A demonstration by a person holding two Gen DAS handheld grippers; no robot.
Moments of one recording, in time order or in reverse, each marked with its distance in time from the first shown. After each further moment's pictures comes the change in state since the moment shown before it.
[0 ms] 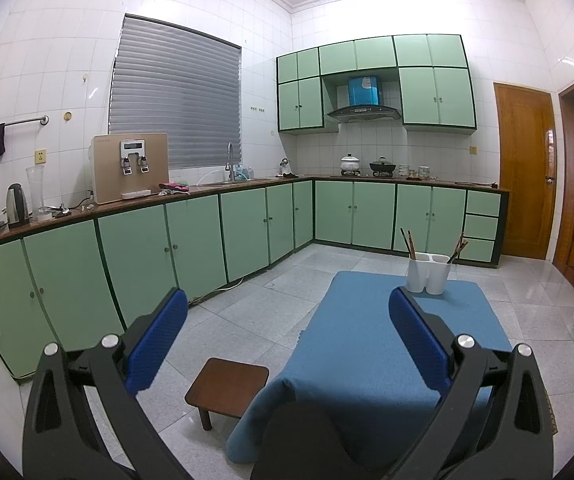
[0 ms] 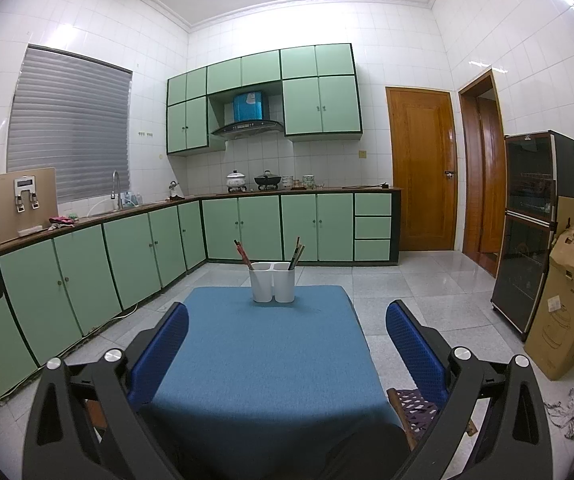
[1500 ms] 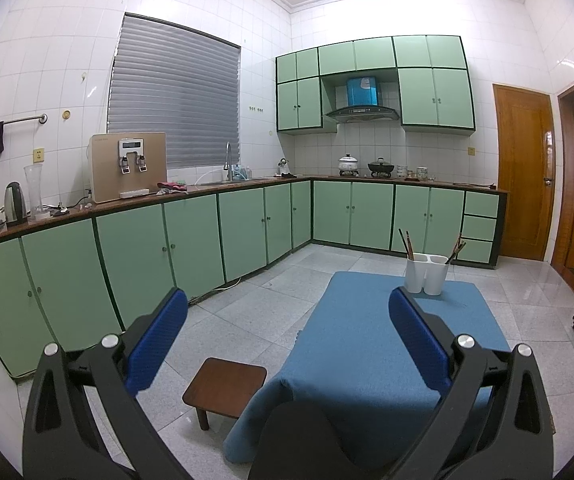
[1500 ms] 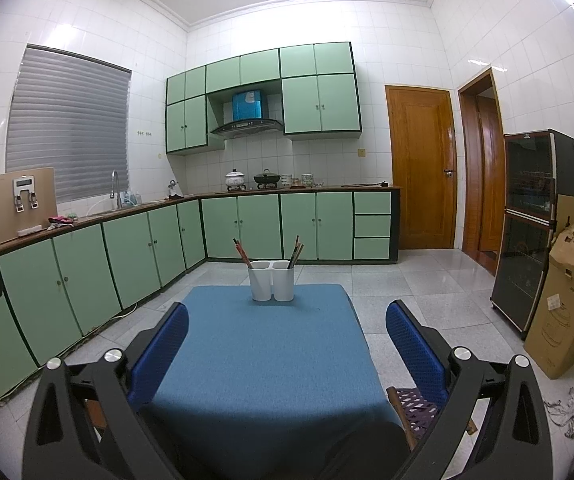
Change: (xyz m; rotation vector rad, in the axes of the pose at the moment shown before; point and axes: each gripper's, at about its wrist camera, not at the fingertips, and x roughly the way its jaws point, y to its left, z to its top) left arm 0.002 0.000 0.000 -0.002 -0.001 -0.008; right arm -0.005 0.003 0.007 0.005 0.007 -0.004
